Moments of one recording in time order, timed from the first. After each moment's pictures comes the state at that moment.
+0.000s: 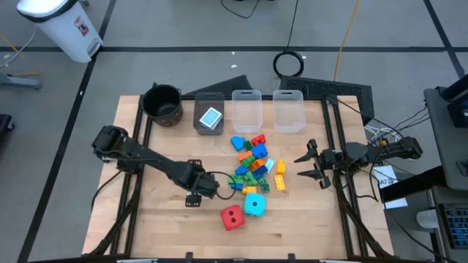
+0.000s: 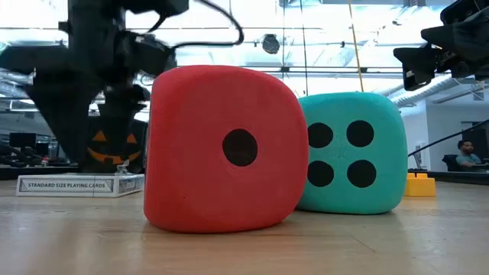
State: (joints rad) left arm -0.33 1.73 1.13 -0.97 -0.08 -0.35; right arm 0.20 0.06 0.01 0.11 0.00 0.07
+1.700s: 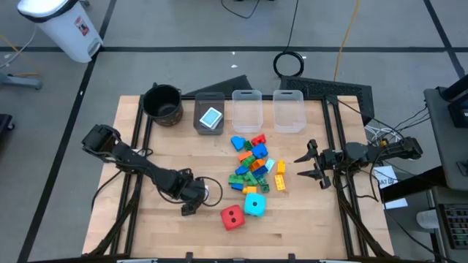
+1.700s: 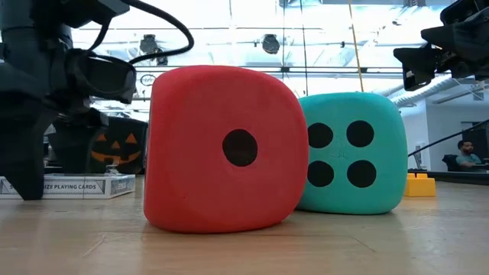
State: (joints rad) left arm -0.45 1.66 0.84 -0.56 -0.13 -0.61; right arm 0.20 0.06 0.01 0.11 0.00 0.07
